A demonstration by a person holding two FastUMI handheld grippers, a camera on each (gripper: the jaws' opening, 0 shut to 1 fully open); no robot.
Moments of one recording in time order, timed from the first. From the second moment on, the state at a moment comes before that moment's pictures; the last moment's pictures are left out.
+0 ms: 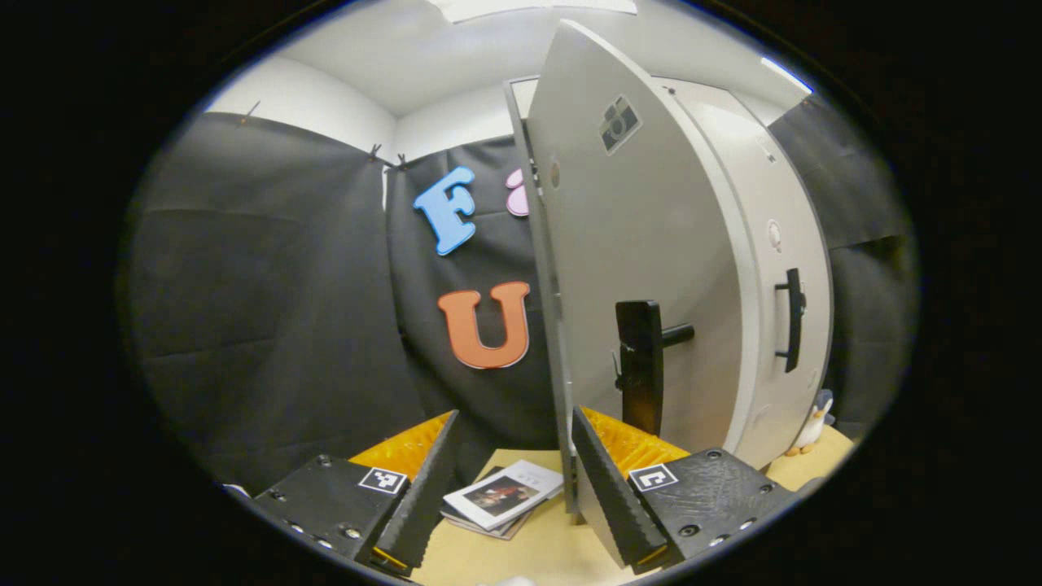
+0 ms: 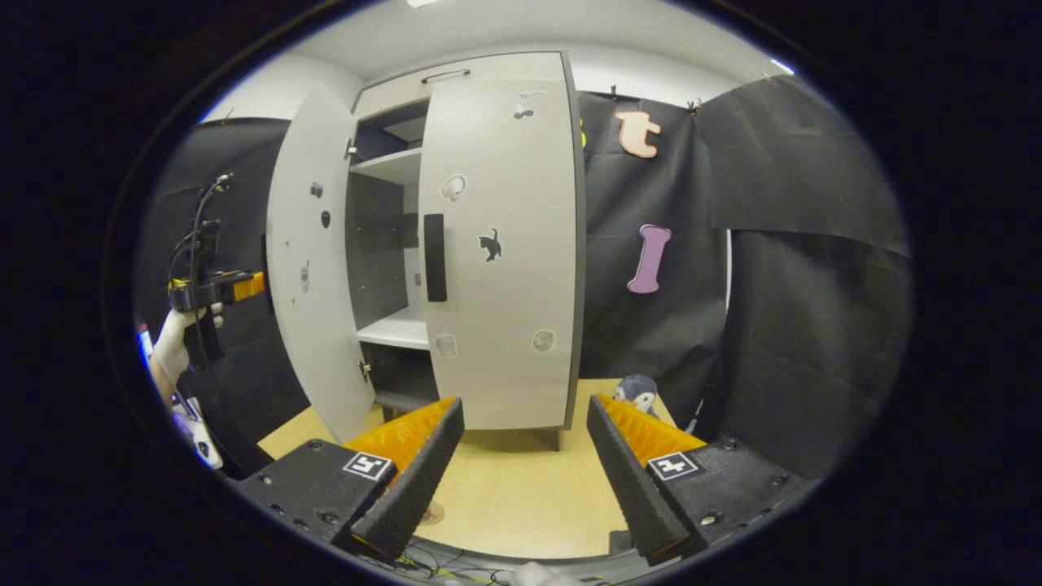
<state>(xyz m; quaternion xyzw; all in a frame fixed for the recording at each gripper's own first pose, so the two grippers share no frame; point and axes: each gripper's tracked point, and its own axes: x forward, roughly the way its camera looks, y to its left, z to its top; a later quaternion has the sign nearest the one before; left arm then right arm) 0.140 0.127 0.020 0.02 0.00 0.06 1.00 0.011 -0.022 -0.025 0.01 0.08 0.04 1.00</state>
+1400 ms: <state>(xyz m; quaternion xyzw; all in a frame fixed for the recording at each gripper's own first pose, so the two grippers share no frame) 0.015 0.019 -0.007 0.00 0.00 -0.01 1.00 0.019 -0.002 0.007 0.02 0.02 0.01 1.00</state>
